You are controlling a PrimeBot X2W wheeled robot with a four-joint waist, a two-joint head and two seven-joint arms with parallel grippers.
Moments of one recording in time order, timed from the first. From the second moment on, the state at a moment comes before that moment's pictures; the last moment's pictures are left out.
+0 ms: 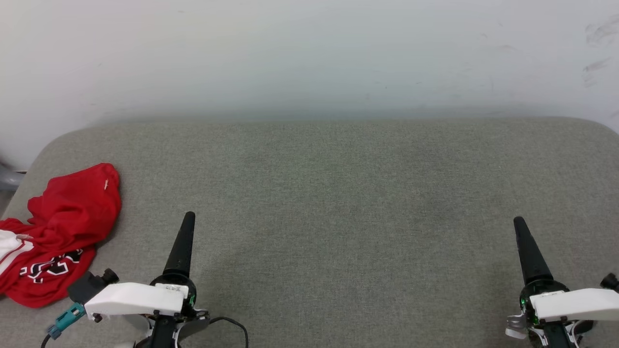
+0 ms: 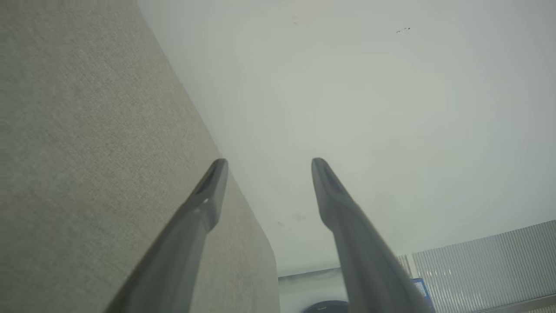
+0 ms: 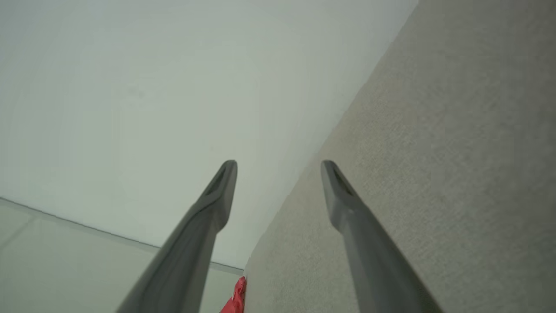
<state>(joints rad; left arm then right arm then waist) -0.09 0.06 0.00 0.17 -1.37 -0.13 0.00 -0.04 -0.05 -0.09 0.16 1.26 0.13 0.00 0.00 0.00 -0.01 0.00</state>
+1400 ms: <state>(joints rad) -0.10 0.12 -0.11 0.13 -0.52 -0.10 -0.14 -0.01 -0.06 -0.07 0.02 0.36 0.13 -0.03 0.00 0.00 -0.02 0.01</state>
